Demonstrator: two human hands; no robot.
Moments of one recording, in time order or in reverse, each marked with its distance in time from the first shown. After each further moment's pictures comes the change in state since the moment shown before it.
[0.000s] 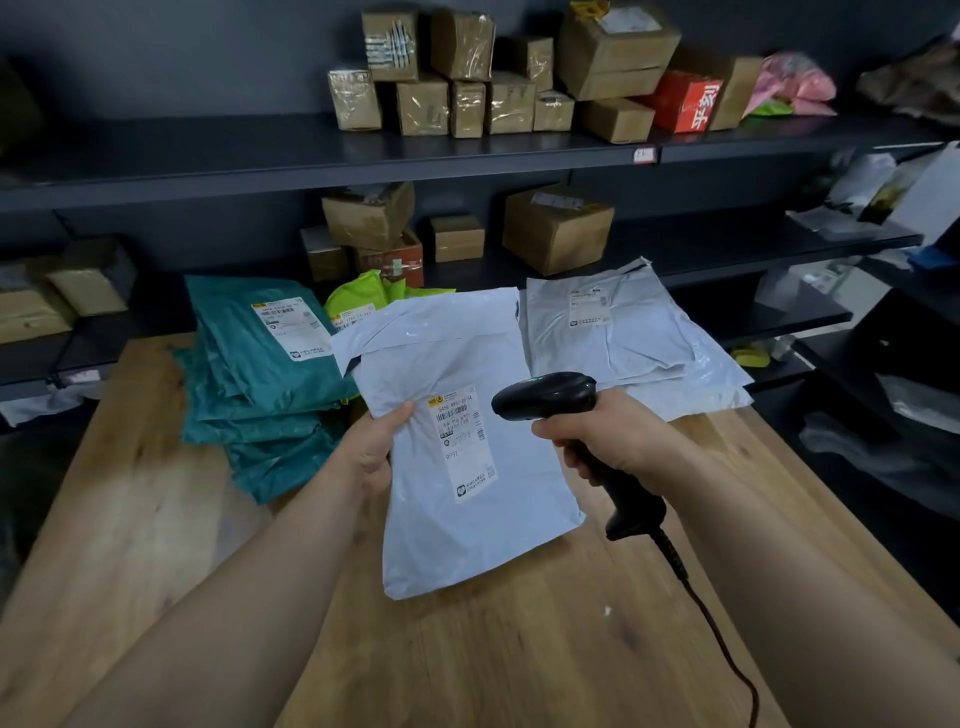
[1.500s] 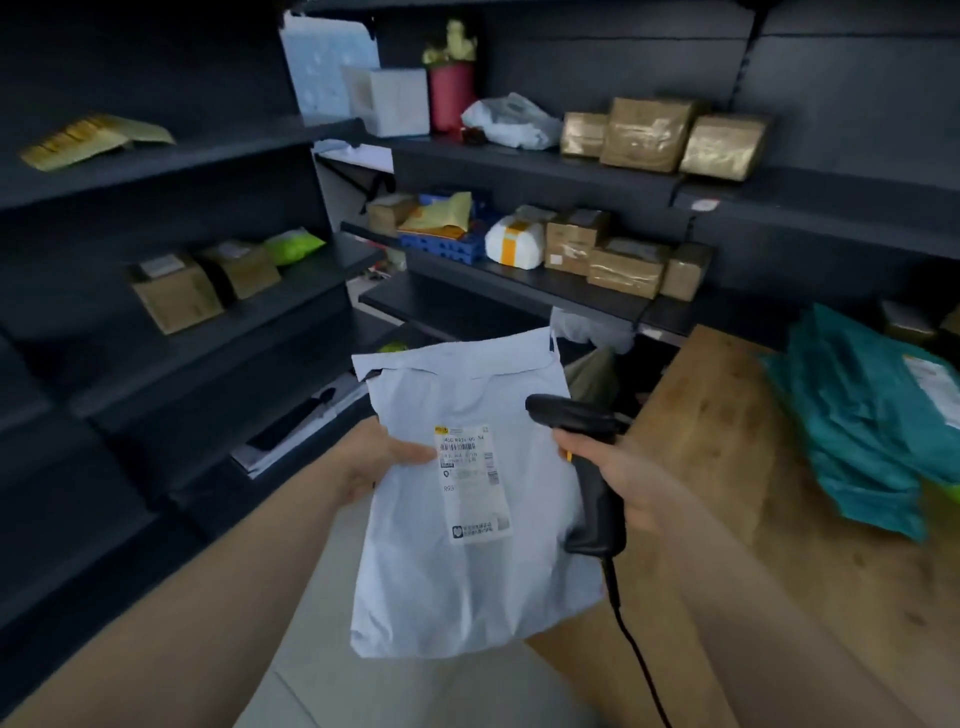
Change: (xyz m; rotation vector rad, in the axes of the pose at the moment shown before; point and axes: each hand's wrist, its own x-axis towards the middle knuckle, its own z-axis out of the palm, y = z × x) left_hand -0.469 0.031 -0.488 0.072 0.695 0.142; right_hand -0.138 -0.104 0.535 0.127 -0.789 -0.195
